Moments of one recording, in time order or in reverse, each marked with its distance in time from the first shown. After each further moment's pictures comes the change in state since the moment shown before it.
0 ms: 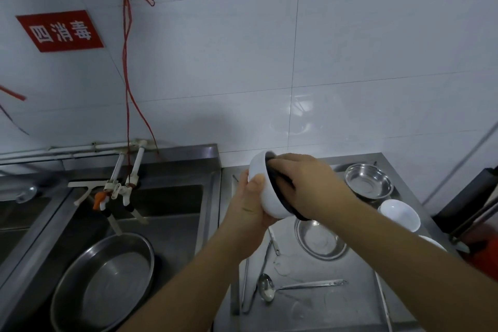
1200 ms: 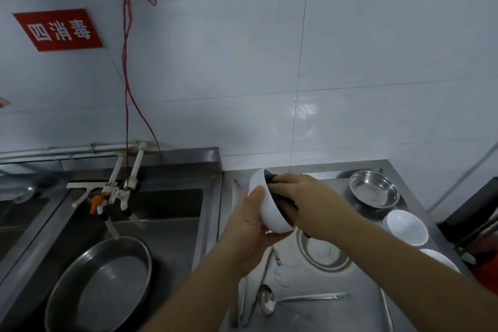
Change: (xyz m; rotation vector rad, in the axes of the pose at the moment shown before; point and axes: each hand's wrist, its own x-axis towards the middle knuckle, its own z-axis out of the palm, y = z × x) left_hand 0.006 -0.007 -0.006 -0.110 0.070 -0.199; right_hand 0.008 0.027 0.028 0.046 -0.116 -0.035
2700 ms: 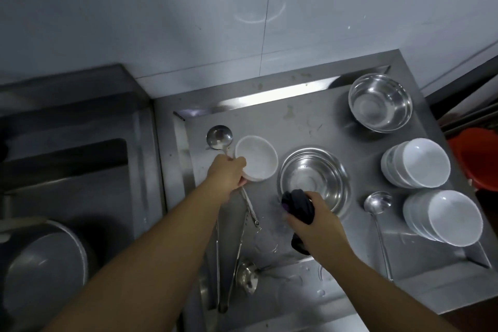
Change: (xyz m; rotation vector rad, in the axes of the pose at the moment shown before) left_hand 0.315 -0.184 -0.154 0.519 0.418 -0.639; right_hand -0.049 0.178 0.254 0.608 -0.027 1.150
